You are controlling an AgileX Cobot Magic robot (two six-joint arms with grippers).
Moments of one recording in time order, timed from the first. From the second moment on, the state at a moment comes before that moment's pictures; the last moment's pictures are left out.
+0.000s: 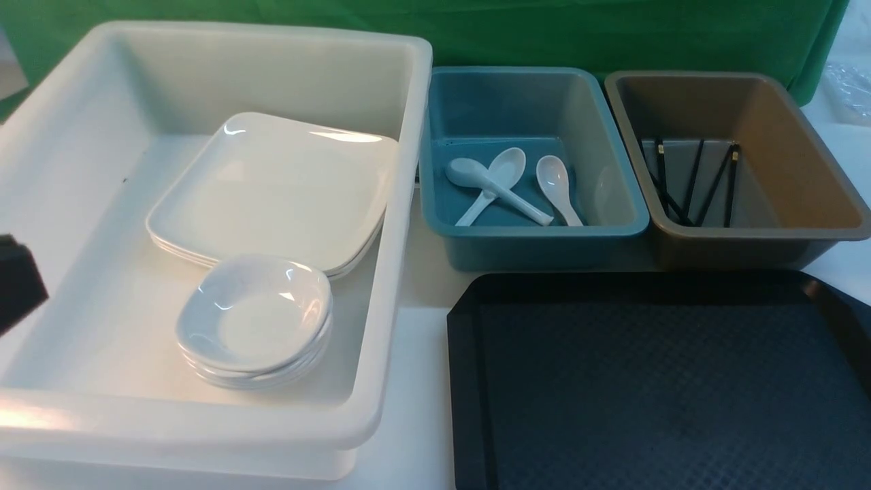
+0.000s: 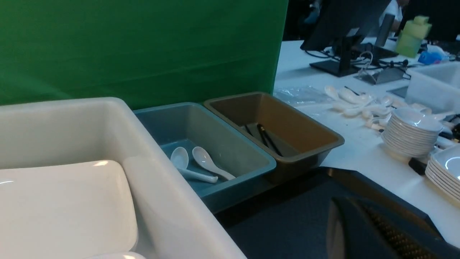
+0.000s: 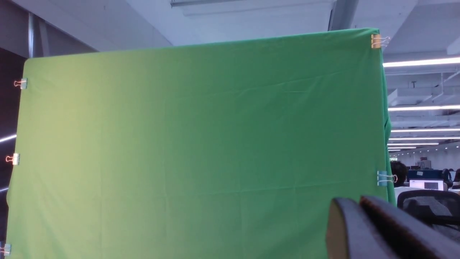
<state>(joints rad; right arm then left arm) 0.20 0.04 -0.72 0.02 0.11 0.01 -0.45 0.35 -0.71 -0.36 0.57 0.19</state>
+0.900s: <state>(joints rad) 0.20 0.04 -0.72 0.02 0.11 0.01 -0.26 0.18 -0.37 -0.13 0.18 0.12</state>
